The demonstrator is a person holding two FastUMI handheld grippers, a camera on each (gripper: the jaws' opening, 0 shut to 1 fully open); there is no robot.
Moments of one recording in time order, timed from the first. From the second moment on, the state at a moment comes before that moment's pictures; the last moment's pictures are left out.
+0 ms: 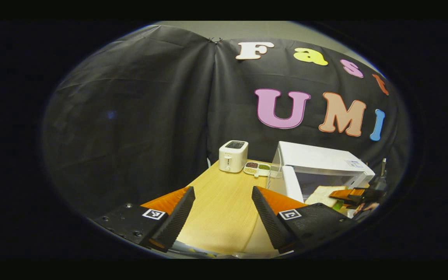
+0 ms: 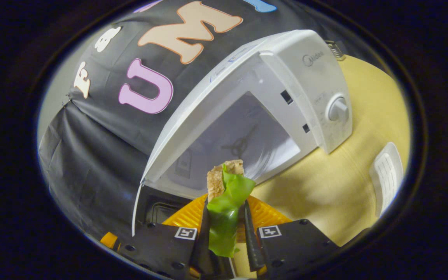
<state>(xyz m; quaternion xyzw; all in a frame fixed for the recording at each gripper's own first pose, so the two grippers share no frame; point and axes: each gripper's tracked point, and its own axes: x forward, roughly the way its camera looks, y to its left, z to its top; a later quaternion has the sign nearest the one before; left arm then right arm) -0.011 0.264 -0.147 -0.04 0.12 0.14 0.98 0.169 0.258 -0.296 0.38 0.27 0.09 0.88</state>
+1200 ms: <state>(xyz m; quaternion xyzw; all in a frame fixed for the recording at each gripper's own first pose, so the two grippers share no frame) -0.027 0.294 -0.184 -0.03 0.18 0.18 0.97 0.295 0.259 -0.317 0.22 0.15 0.00 0.96</state>
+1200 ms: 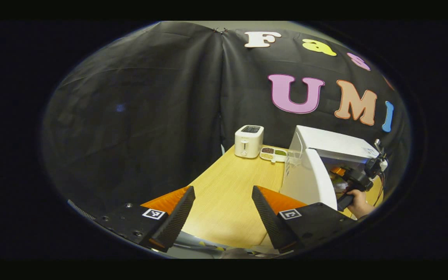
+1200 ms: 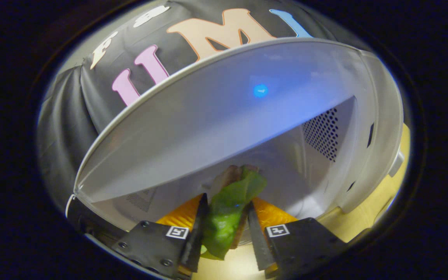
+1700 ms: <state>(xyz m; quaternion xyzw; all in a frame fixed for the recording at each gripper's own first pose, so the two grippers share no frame) -0.037 0.294 -0.201 -0.06 0.20 0.16 0.97 0.282 0.217 -0.321 0.14 0.17 -0.04 0.97</state>
